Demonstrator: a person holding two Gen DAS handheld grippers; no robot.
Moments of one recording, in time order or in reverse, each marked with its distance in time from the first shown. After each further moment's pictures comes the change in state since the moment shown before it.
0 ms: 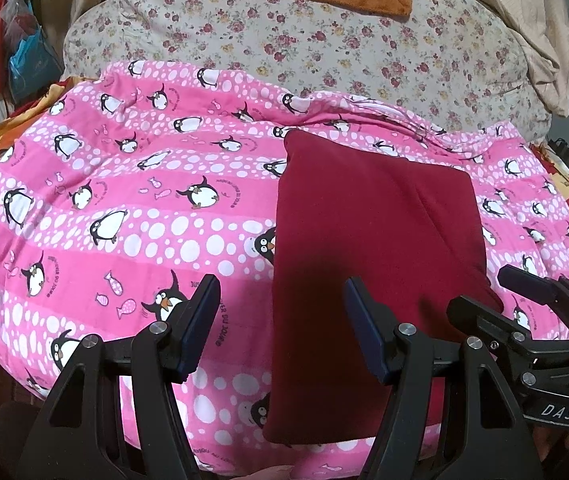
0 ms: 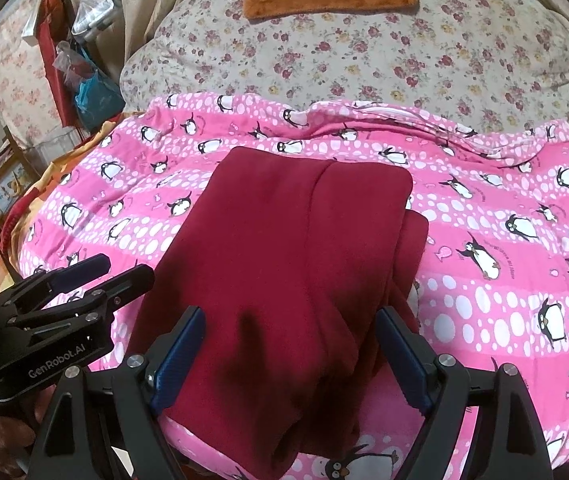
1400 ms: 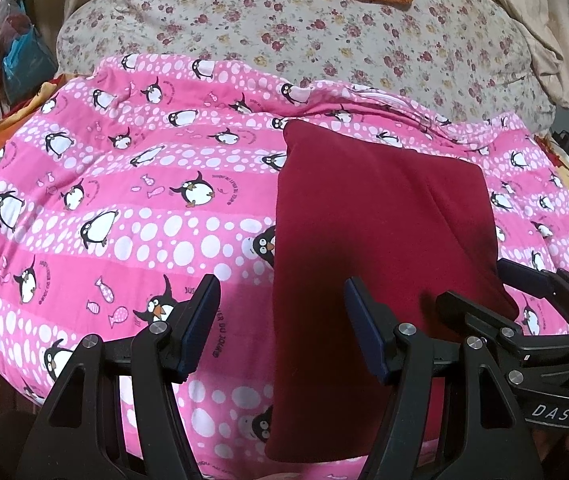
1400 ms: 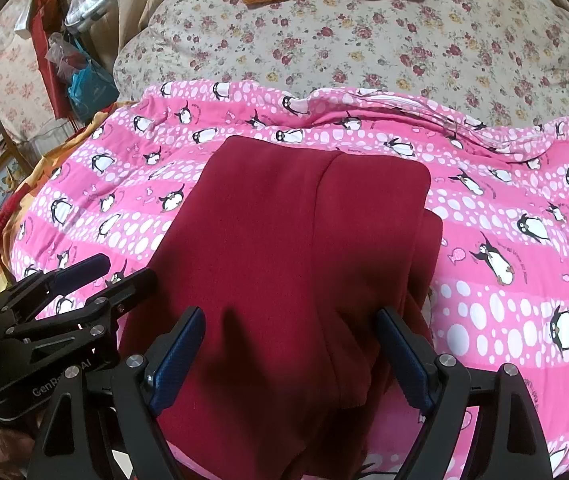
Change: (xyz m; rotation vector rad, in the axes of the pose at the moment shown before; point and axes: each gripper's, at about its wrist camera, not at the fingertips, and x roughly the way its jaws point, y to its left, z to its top) left arm 0.020 -0.001 0.005 0.003 0.027 0.012; right arm 0.022 0.004 0.009 0.000 0.044 -0.013
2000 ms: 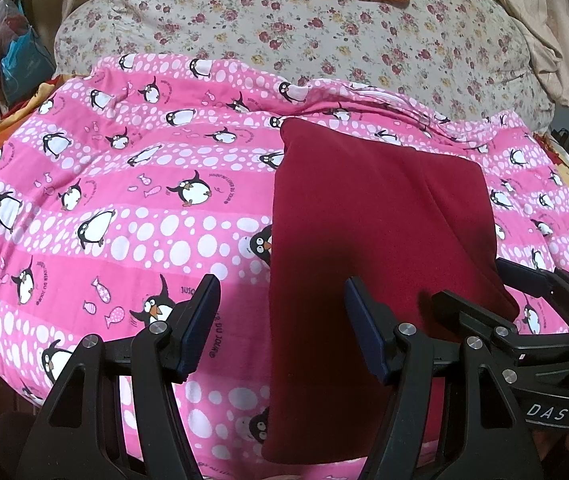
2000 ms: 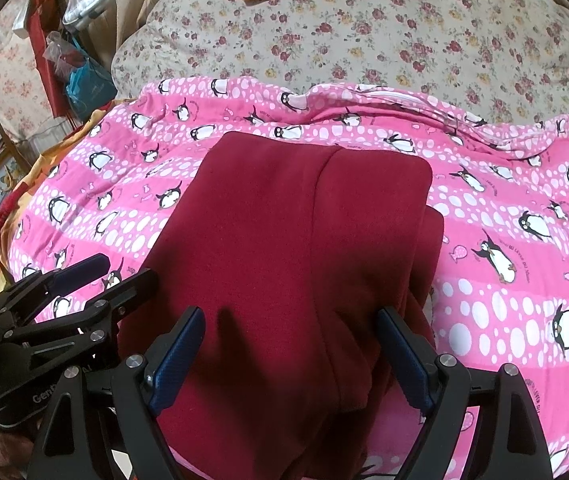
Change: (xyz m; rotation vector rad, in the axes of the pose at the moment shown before) left arm 0.002 -0.002 0.000 0.001 0.002 -0.001; right arm 0.003 0.000 -0.001 0.004 0.007 -0.003
